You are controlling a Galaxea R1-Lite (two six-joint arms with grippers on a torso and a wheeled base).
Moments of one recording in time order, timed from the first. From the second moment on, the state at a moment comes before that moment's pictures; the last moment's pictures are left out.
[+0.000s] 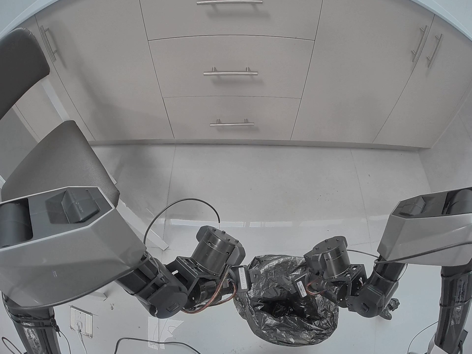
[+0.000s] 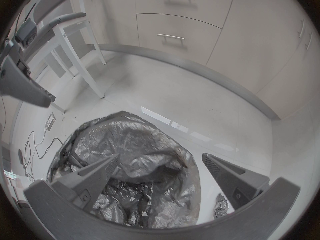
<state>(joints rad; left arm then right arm) -0.77 2.19 -0.85 -0.52 0.13 -0.72 0.62 2.28 -0.59 -1.03 -0.34 -0.05</state>
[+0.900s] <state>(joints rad) -0.77 2.19 -0.85 -0.53 0.13 -0.72 0.50 2.44 -0.60 -1.16 -0.34 -0.05</state>
